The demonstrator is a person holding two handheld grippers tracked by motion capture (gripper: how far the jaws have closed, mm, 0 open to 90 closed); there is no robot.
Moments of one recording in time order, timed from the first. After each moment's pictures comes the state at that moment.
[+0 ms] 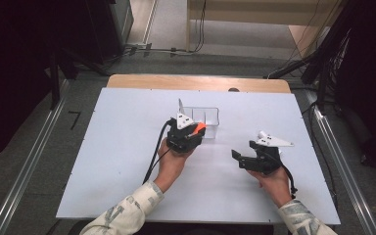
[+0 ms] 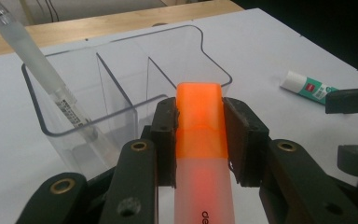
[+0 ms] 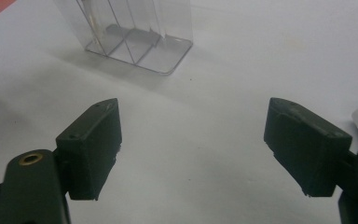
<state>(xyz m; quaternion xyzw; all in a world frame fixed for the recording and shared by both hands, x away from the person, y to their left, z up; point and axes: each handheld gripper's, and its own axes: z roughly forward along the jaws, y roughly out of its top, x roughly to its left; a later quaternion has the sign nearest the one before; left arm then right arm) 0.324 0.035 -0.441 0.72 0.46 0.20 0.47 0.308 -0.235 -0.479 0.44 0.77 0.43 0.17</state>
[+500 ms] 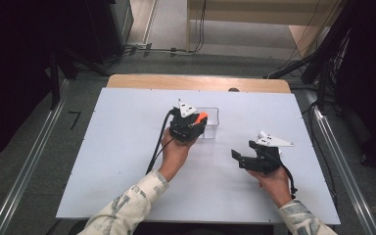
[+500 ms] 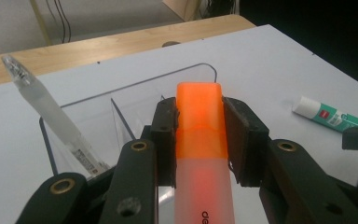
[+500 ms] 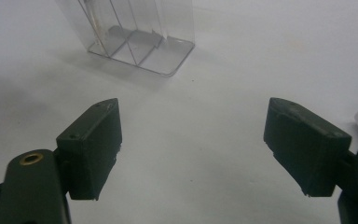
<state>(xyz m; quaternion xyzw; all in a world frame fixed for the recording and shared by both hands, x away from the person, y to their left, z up) 0.348 0.028 -0.424 0.72 0.47 0.22 0.47 0.308 -0.235 -0.478 0.44 0.77 0.43 0.17</state>
